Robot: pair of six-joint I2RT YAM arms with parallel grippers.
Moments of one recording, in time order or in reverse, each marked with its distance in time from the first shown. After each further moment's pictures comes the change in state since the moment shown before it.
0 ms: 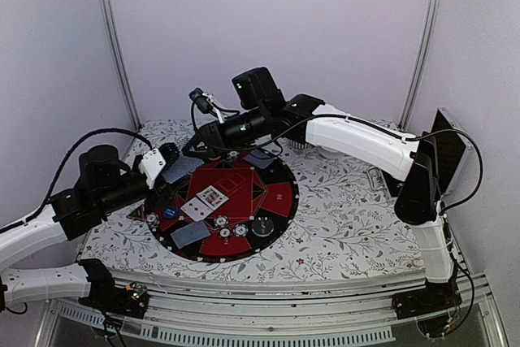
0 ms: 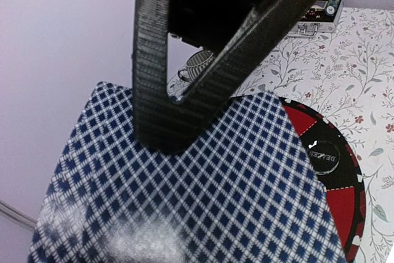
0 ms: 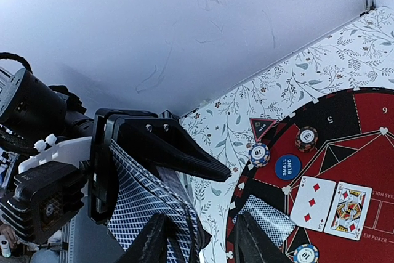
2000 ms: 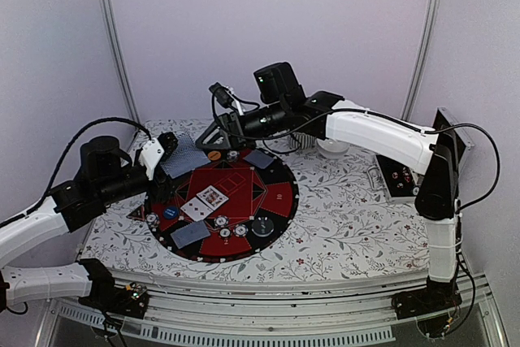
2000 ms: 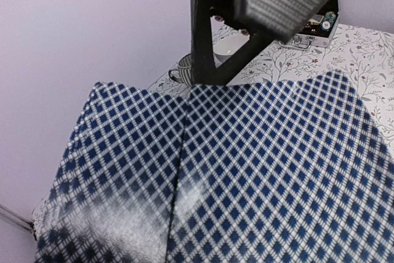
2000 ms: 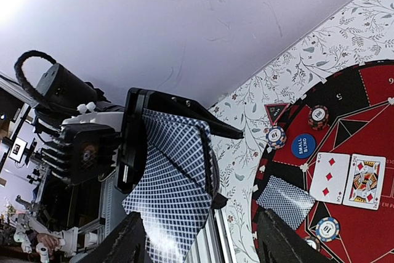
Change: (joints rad) left arm 0.066 0.053 0.059 -0.029 0.098 -0.097; right arm -0.061 -0.122 -0.185 0.085 -0.102 0.141
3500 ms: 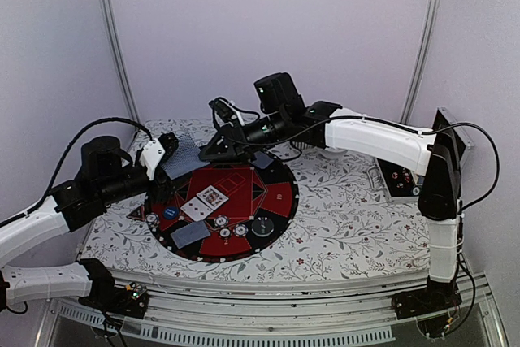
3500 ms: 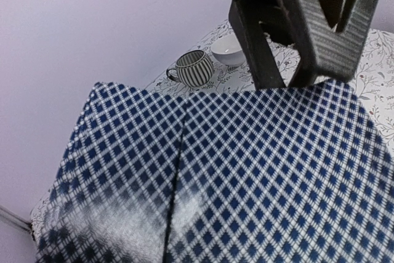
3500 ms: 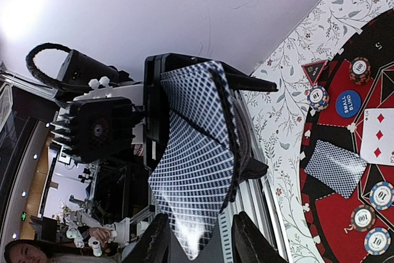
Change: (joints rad) left arm 0.001 0.006 0.000 0.000 0.008 0.000; right arm 0.004 -0.035 -0.122 0.084 -0.170 0.216
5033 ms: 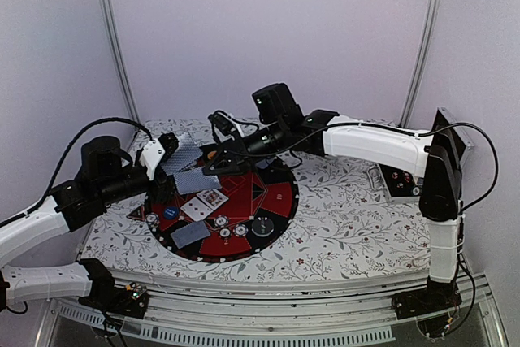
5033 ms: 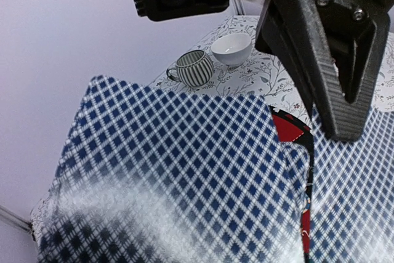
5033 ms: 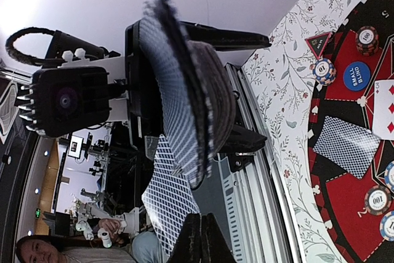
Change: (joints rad) left arm 0.000 0.000 0.000 0.000 0.000 0.000; right arm 0.014 -0.003 -0.077 0.021 -0.041 0.028
